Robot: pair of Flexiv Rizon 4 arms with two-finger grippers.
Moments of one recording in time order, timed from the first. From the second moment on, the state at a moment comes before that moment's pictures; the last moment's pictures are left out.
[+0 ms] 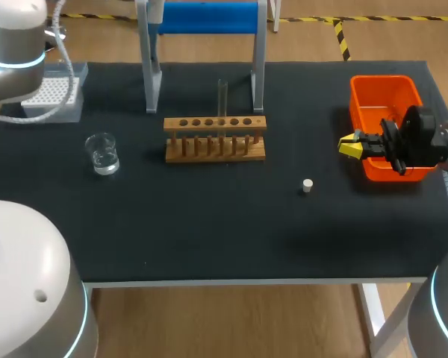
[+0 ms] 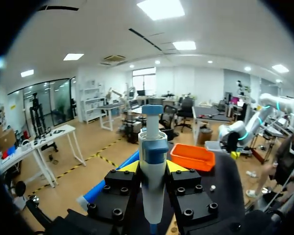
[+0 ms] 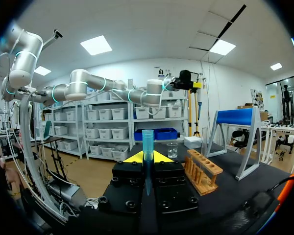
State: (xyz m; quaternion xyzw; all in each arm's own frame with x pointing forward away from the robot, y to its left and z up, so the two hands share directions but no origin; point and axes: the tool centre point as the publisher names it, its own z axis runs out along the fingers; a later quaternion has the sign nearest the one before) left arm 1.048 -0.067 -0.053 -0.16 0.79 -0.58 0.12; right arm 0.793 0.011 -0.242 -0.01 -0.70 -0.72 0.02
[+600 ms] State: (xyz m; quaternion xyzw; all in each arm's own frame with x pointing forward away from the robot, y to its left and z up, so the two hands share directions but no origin) left arm 0.979 -0.112 -0.021 -0.15 0.78 -0.59 0.12; right arm 0.793 0.011 -0.242 -0.01 -0.70 -0.72 0.02
